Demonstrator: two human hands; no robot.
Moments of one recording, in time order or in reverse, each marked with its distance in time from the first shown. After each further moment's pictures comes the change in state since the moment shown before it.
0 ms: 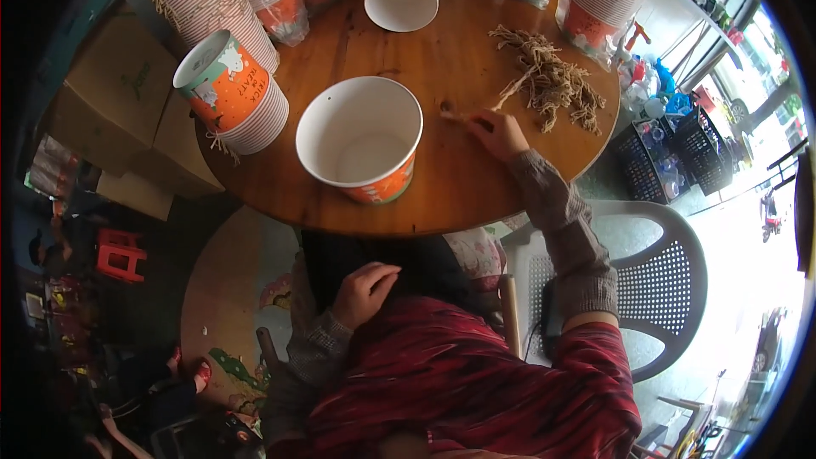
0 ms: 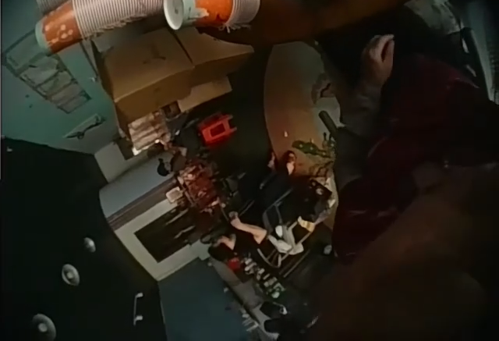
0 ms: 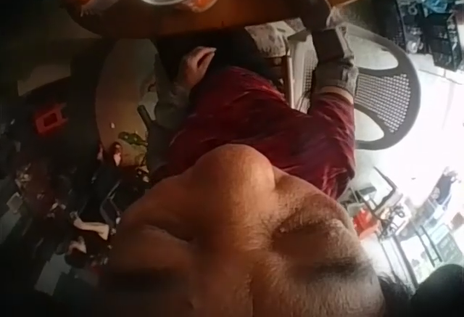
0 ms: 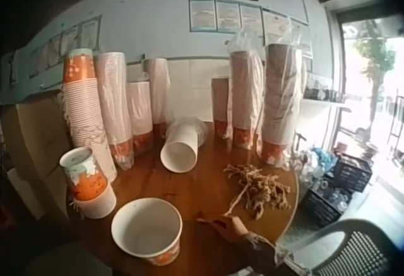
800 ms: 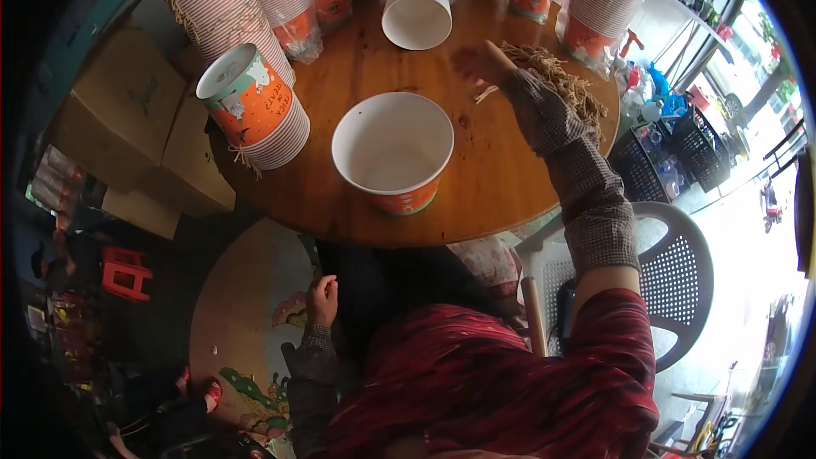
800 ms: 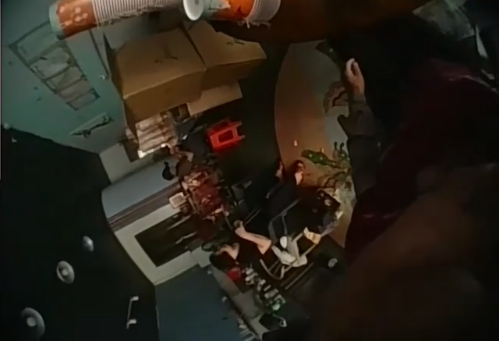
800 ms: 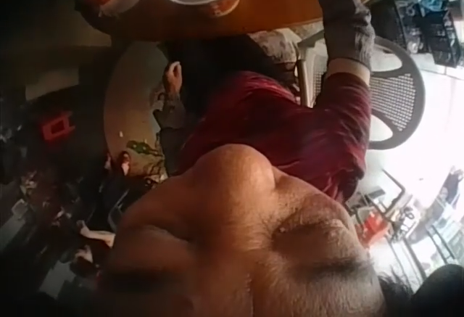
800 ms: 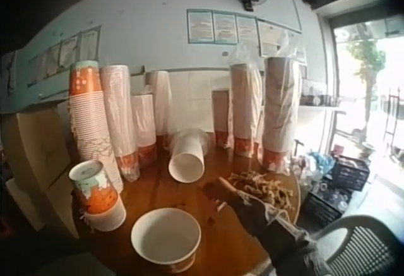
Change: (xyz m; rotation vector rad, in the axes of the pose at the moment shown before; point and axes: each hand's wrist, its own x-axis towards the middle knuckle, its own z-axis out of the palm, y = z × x) left_hand -0.083 -0.171 -0.057 0.234 0.280 -0.444; right_hand 0.157 -0.034 -0.022 0.264 -0.300 0.288
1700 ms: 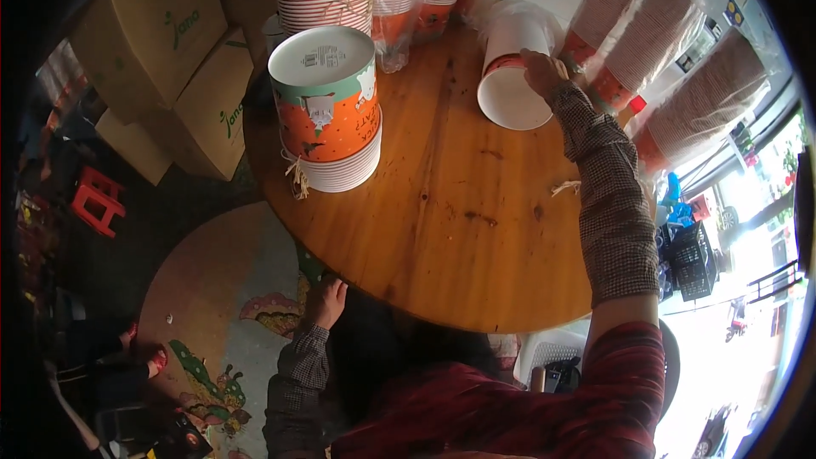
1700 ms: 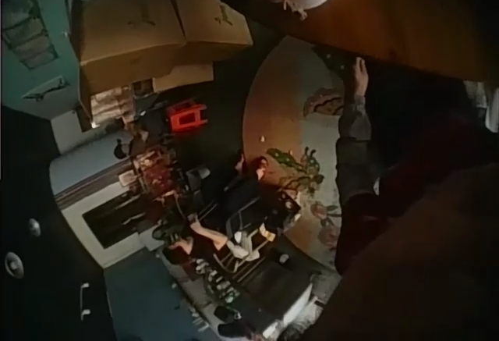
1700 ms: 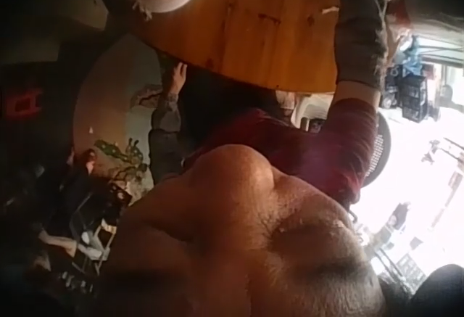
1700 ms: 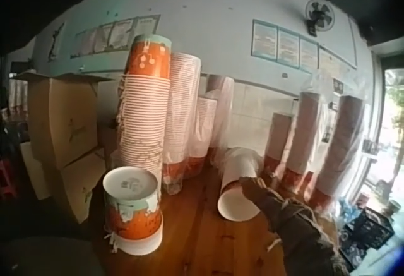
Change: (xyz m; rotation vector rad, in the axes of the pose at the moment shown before) left_hand 0.092 -0.040 -0.012 0.294 0.086 0.173; right_hand 0.201 -0.057 0.034 -1.324 0.257 -0.401
